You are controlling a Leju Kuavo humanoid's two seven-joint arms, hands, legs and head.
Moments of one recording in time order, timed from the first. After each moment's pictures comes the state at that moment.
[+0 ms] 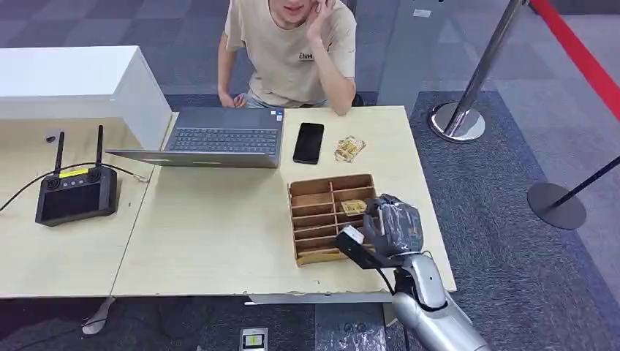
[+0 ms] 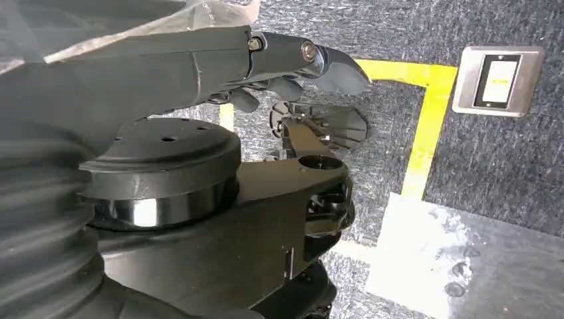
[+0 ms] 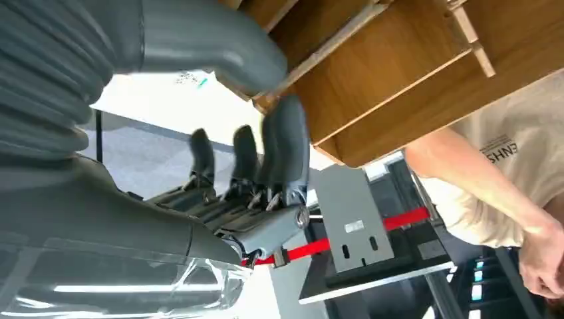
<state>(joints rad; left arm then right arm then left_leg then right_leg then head) -0.11 0.03 -1.03 -0.21 1.21 0.20 -0.11 -0.28 -0.20 0.53 -1.24 0.99 -0.69 0.25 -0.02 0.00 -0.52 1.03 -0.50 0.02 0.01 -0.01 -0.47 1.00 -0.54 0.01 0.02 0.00</state>
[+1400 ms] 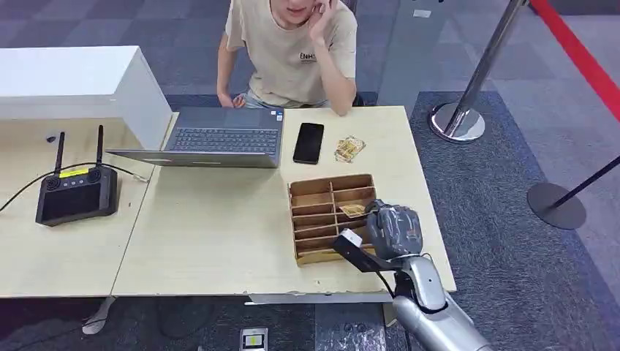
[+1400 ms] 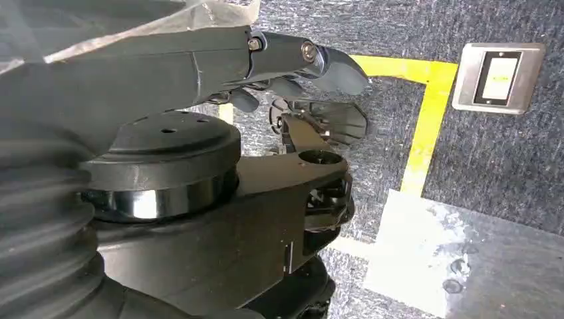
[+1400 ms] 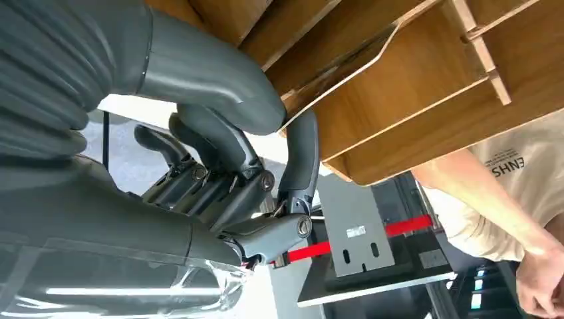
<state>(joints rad) -0.11 0.02 -1.03 -0.21 1.22 0.21 -0.11 -0.28 -0.23 0.58 -1.23 1.00 -0.69 0.30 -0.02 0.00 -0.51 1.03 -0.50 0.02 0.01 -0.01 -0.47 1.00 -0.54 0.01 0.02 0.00</state>
